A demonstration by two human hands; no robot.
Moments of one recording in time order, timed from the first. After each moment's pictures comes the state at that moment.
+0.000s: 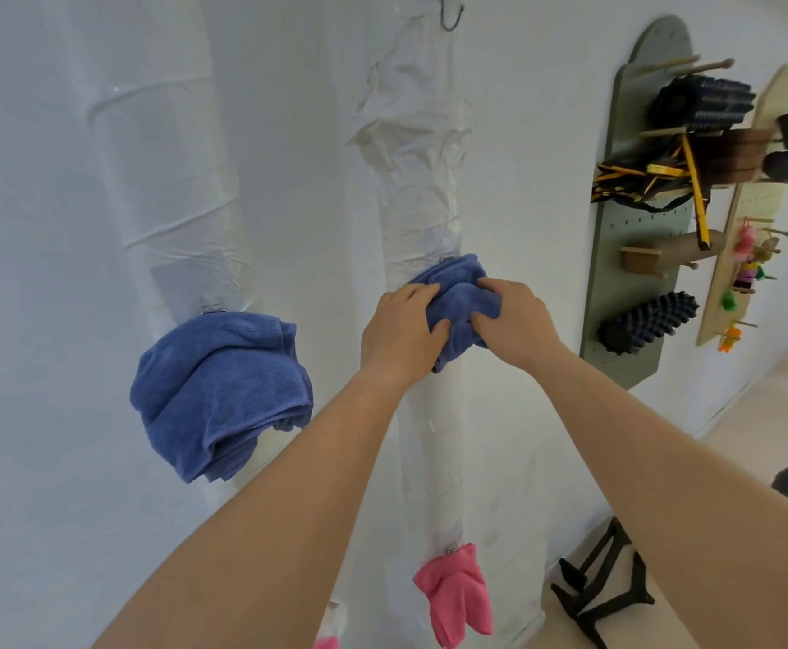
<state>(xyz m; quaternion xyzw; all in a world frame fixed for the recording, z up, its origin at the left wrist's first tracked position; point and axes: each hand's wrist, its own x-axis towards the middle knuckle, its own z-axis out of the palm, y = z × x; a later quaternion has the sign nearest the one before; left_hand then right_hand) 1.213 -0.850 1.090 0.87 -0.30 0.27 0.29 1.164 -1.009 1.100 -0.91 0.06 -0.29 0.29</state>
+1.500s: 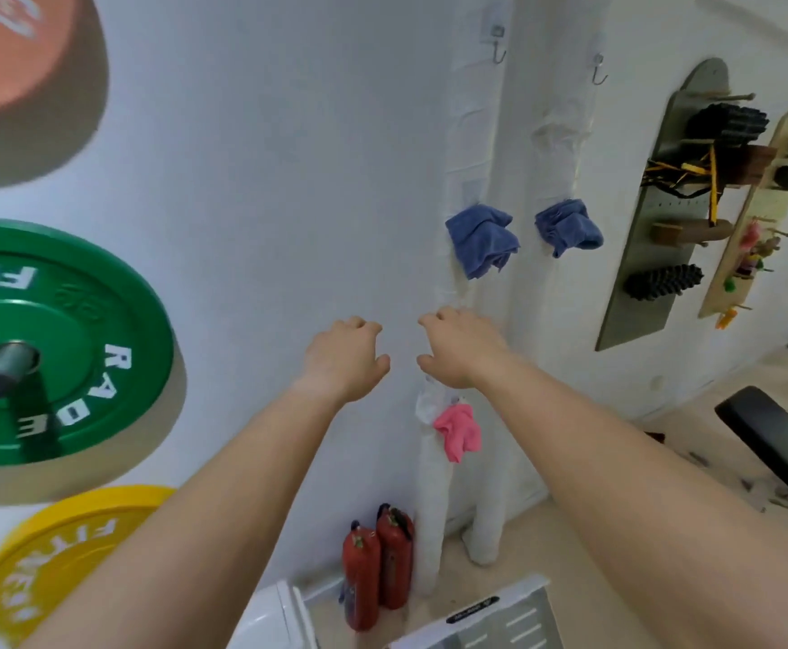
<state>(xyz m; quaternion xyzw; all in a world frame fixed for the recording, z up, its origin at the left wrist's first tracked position) 0.811 -0.312 1.037 0.96 -0.20 0.14 0.11 0.775 -0.484 1.063 -0.99 -0.02 -0.11 -0.05</state>
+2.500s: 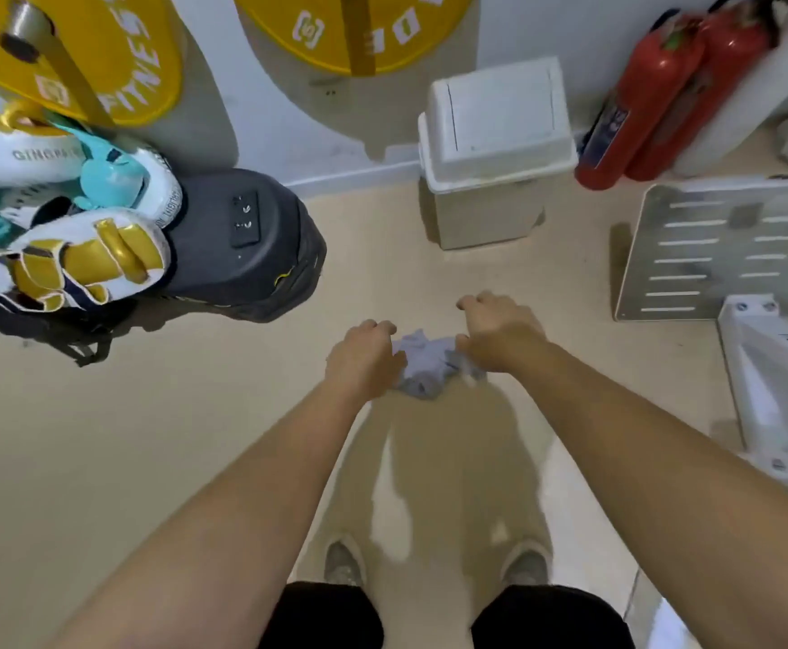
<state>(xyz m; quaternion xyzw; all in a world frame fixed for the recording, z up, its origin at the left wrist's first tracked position) 0.453 0.050 0.311 0.96 0.06 -0.25 0.11 0.518 -0.139 0.328 -0.94 -0.17 0.30 0.07</state>
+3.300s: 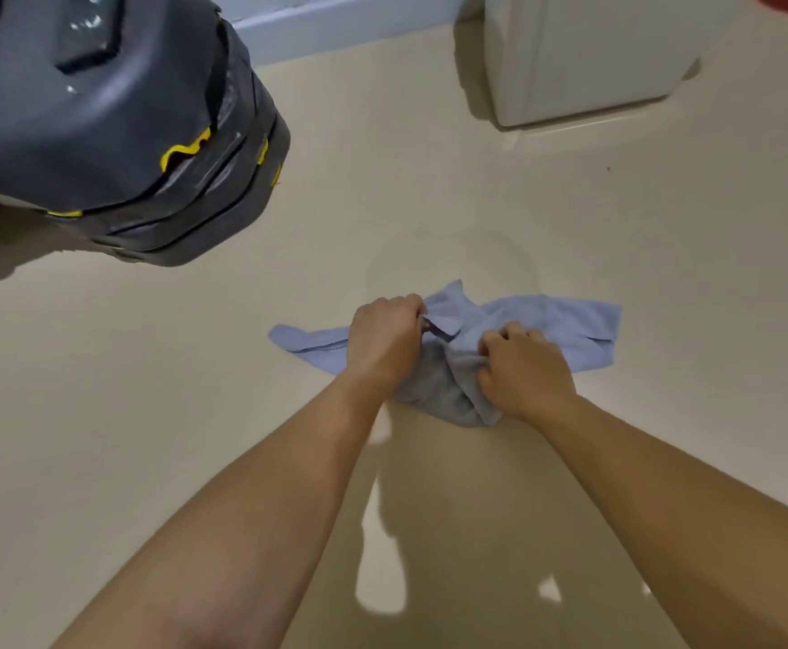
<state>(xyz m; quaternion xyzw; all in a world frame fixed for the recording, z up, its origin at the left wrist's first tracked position) 0.498 0.119 -0.202 0.99 0.02 -0.08 0.12 0.497 -0.072 -0.213 -0.96 -0.17 0.20 0.08</state>
